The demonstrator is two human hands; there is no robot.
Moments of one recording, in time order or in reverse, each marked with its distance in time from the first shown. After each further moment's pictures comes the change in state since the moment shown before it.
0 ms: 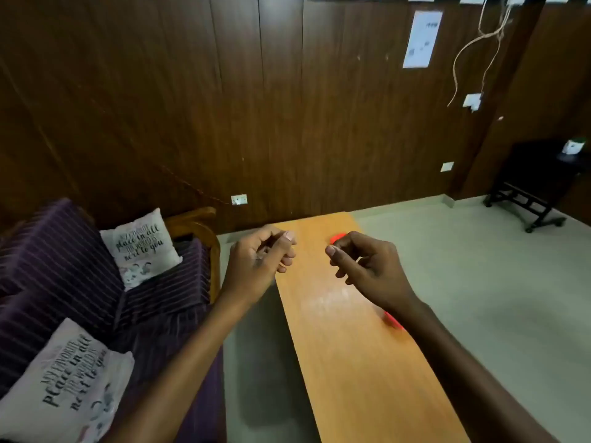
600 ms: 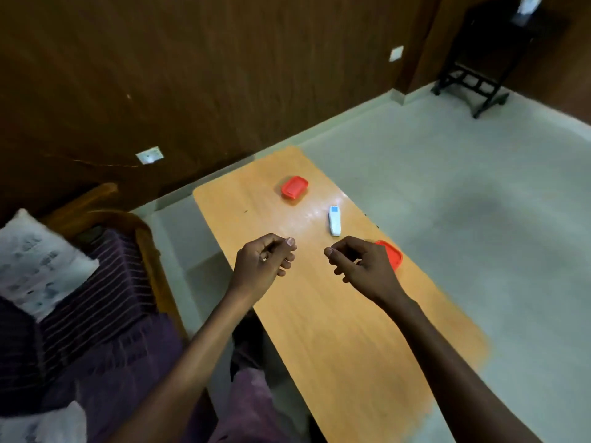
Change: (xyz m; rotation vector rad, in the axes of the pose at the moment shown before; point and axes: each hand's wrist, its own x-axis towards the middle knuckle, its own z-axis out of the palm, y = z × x) left_hand 0.177 -0.204 0.142 -0.058 -0.382 -0.484; right_hand 0.075 0.251 0.011 -0.055 0.089 0.692
